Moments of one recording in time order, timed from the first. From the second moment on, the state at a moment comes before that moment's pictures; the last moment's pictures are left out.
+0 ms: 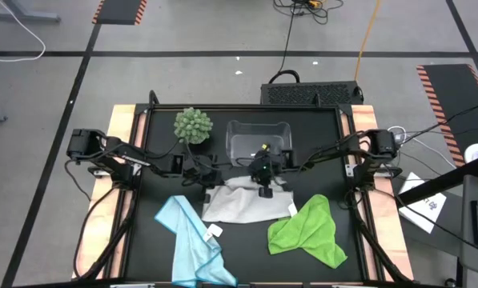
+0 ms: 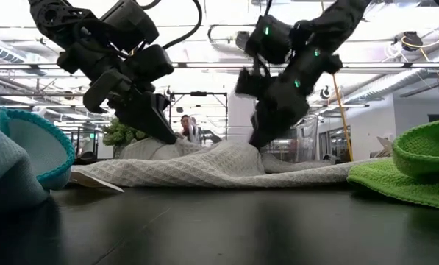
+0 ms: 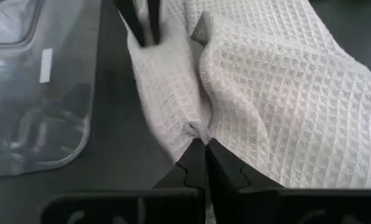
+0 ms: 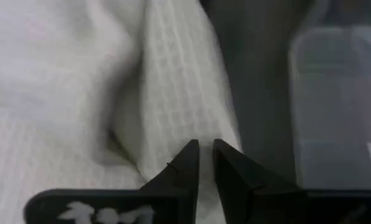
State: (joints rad) left arm -0.01 1.52 0.64 0.13 0.07 0.16; right arm -0.05 1.77 0.93 -0.13 -0.05 -0.02
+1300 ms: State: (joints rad) left arm 0.02 1.49 0.64 0.10 0.05 0.13; right arm 0.31 1.72 0.92 -0.22 -0.03 0.29
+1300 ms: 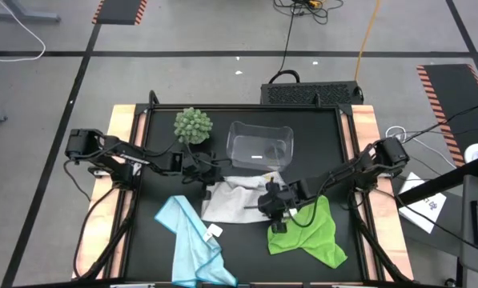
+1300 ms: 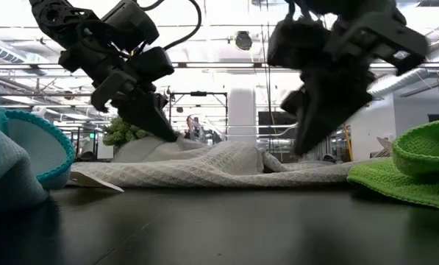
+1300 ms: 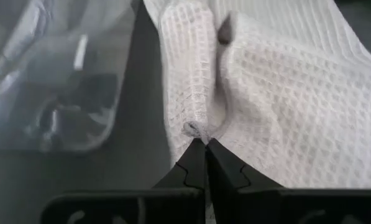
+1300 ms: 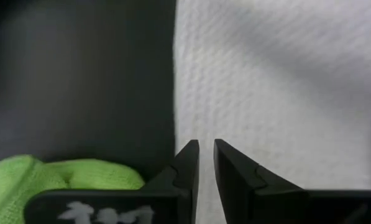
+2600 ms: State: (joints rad) left arm -0.04 1.45 0.64 0.04 0.04 0.05; right arm 0.39 1.83 0.90 0.03 -0.24 0.45
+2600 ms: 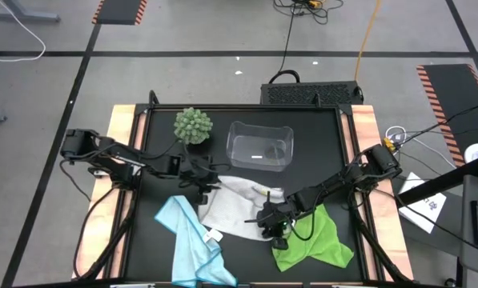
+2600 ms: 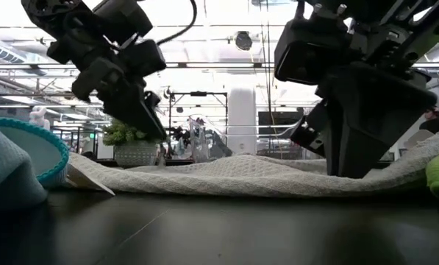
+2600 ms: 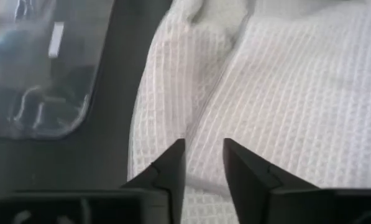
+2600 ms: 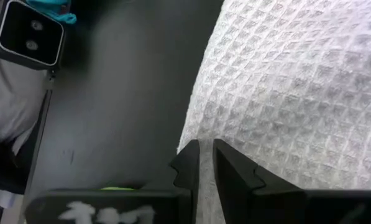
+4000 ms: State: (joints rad) left arm -0.13 1.39 0.35 0.25 -0.02 -0.18; right arm 0.07 1.71 0.90 -0.05 -0.32 0.36
